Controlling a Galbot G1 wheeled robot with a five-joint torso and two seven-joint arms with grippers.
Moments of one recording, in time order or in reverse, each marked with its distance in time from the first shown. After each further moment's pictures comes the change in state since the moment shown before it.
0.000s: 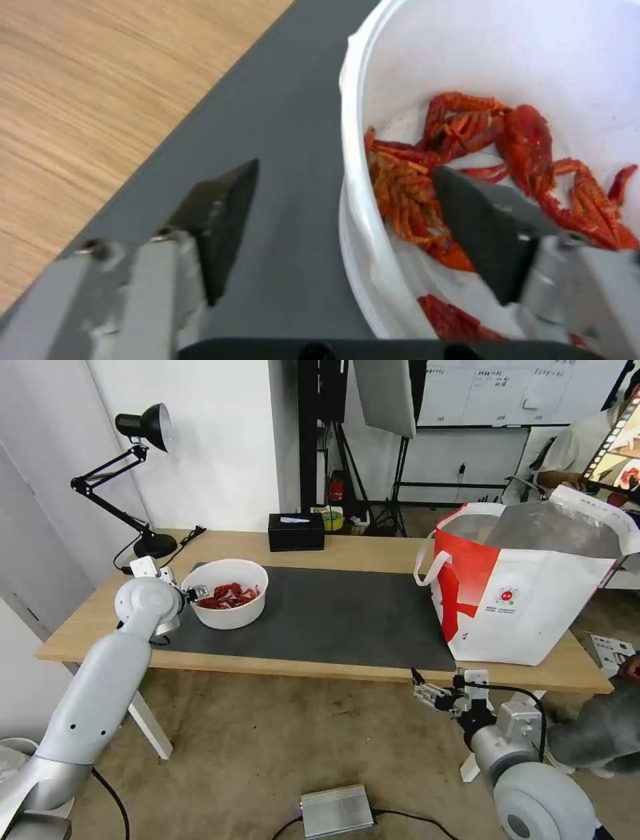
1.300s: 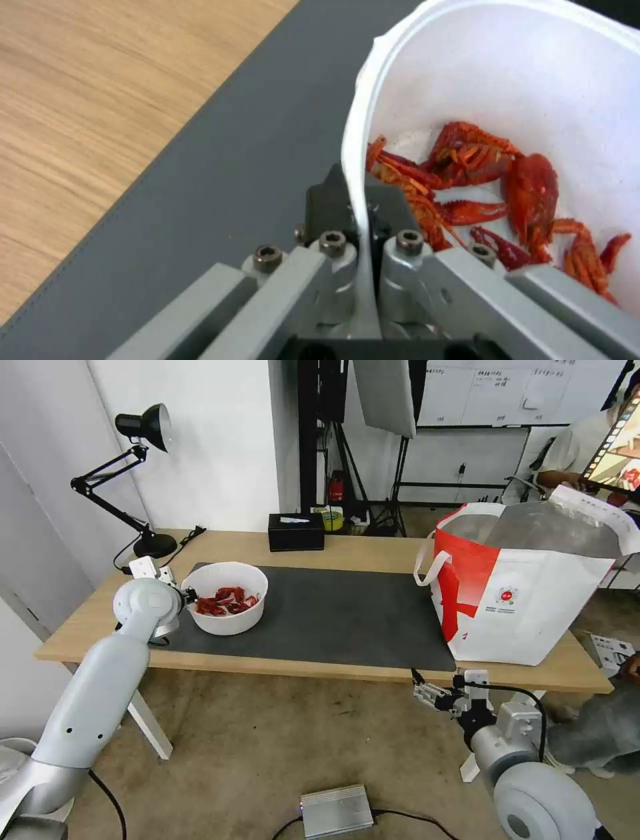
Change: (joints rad) left arm 0.003 0.011 -0.001 -0.039 -0.006 -0.001 -0.003; right arm 0.000 0.000 0.000 0.000 0.000 0.000 0.000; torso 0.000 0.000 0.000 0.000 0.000
